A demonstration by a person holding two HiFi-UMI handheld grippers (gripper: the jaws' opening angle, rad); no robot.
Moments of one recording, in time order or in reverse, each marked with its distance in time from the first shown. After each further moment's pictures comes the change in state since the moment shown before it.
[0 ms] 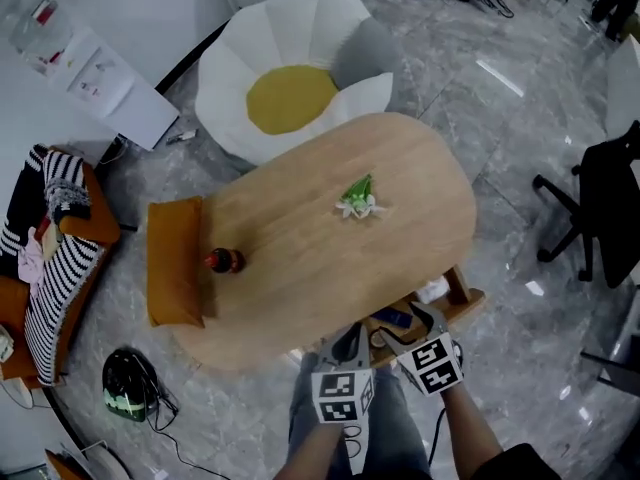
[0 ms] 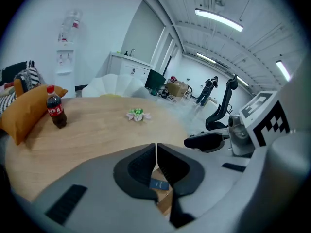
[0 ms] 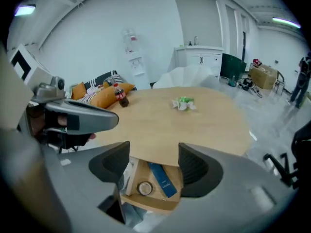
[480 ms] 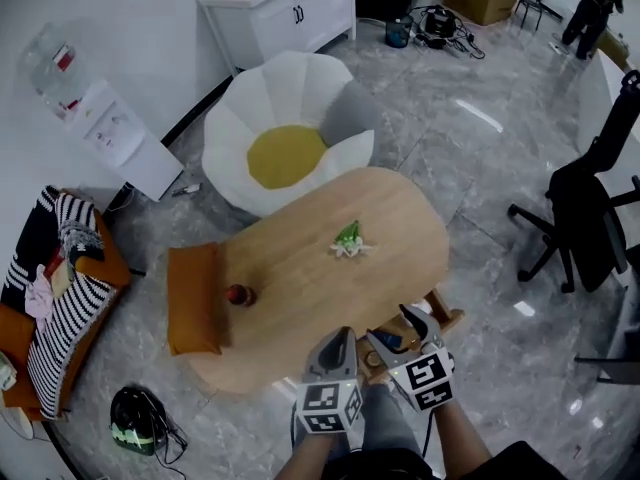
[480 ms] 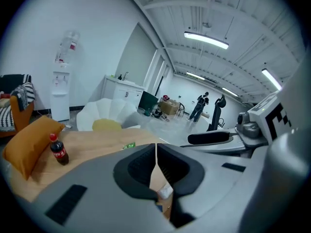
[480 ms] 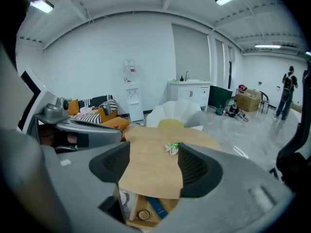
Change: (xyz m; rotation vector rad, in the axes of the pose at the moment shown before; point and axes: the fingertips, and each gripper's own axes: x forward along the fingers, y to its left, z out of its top) left arm -0.087 -0.030 0.120 0.045 -0.218 -0.068; right arm -0.118 0.031 0.132 -0.020 -0.306 -0.133
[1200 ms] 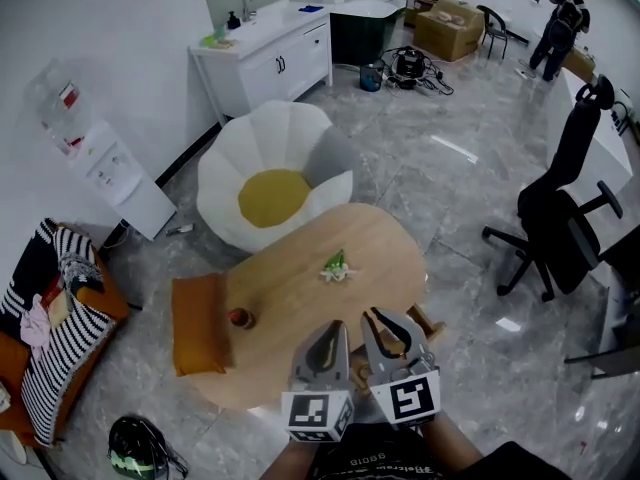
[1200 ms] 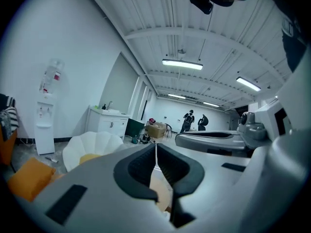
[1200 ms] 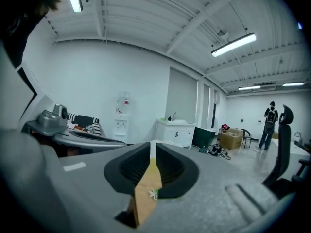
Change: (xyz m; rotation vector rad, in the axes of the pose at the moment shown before) left arm -0.080 -0.058 0.138 0.152 -0.305 -0.153; right arm -0.101 0.040 0.150 -0.161 -0.424 -0.231
